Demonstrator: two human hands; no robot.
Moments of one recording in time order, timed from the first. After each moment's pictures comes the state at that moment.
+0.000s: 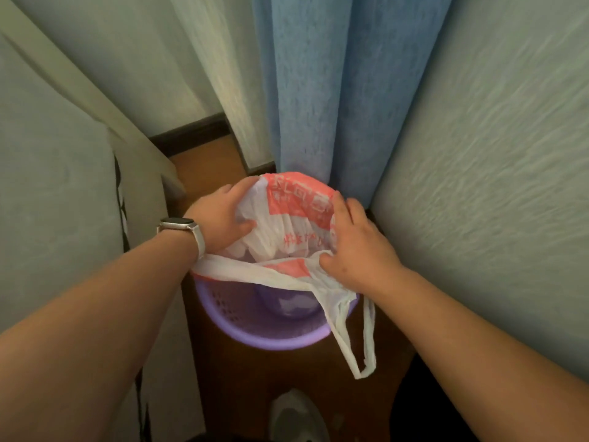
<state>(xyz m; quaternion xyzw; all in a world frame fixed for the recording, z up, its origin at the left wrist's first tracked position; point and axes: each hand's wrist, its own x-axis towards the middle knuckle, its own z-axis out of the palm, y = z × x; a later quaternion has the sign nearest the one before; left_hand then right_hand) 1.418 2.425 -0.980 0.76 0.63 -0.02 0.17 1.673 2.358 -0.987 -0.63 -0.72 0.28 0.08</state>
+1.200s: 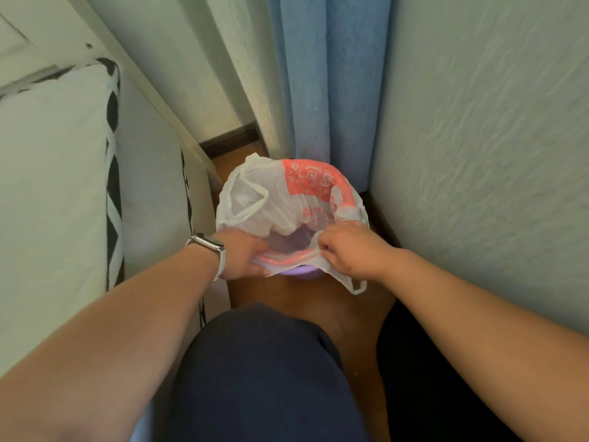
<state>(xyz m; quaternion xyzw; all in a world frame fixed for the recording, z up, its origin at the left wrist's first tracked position) 1.431 2.272 -0.909 0.78 0.53 -0.28 0.17 1.691 2.268 -0.941 -0.43 -0.87 0.24 0.04</state>
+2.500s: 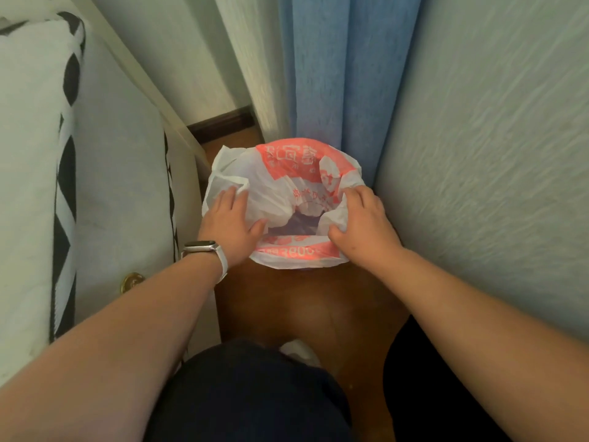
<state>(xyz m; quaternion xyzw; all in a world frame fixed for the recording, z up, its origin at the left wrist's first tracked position) 1.435 2.298 -0.960 0.68 0.73 0.03 0.09 1.680 2.299 -0.964 -0.65 -0.70 0.26 0.14</state>
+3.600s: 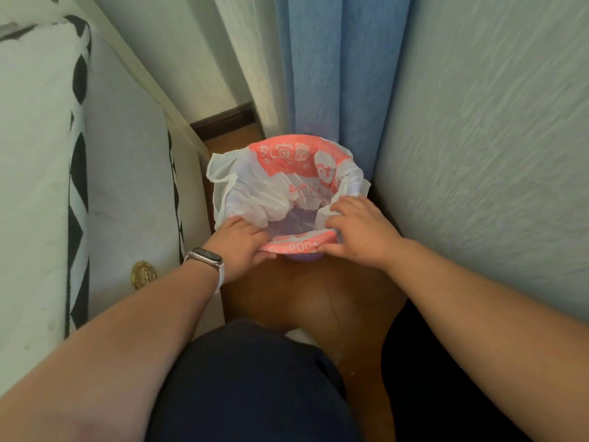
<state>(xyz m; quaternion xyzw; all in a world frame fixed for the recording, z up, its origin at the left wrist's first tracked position) 1.423 2.273 -0.960 0.84 0.51 -0.16 0.07 1.699 2.295 -0.976 -0.46 -0.87 0.17 0.04</state>
